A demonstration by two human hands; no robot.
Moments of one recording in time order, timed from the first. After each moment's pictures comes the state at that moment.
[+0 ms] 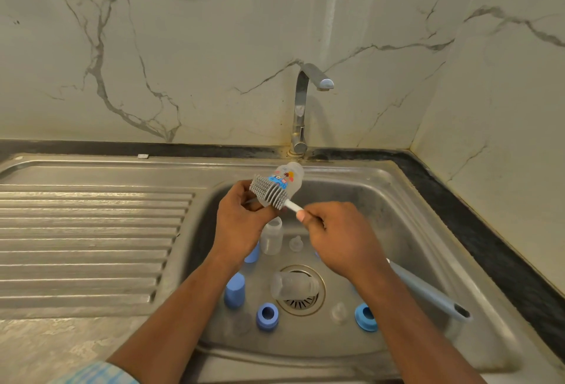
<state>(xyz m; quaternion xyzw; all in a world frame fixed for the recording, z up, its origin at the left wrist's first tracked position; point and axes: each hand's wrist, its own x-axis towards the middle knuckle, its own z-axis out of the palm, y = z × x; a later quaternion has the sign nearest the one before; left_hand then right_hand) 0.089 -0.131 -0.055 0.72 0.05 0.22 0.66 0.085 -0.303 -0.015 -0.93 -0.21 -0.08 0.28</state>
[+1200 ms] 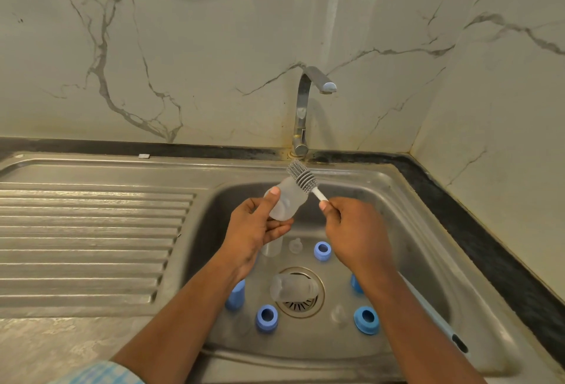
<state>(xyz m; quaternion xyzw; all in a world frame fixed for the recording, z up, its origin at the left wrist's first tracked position) 0.082 -0.146 -0.049 0.57 0.13 0.06 0.81 0.096 -0.312 -0.019 -0.94 -0.11 -0.14 0.30</state>
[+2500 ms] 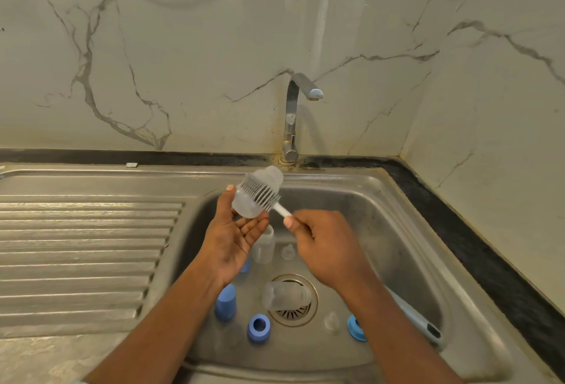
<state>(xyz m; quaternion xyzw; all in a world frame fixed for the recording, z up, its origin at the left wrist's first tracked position) 0.082 -0.134 -0.039 0.41 0.13 0.03 0.90 0.084 -0.299 -0.019 -0.91 -0.22 -0.11 0.33</state>
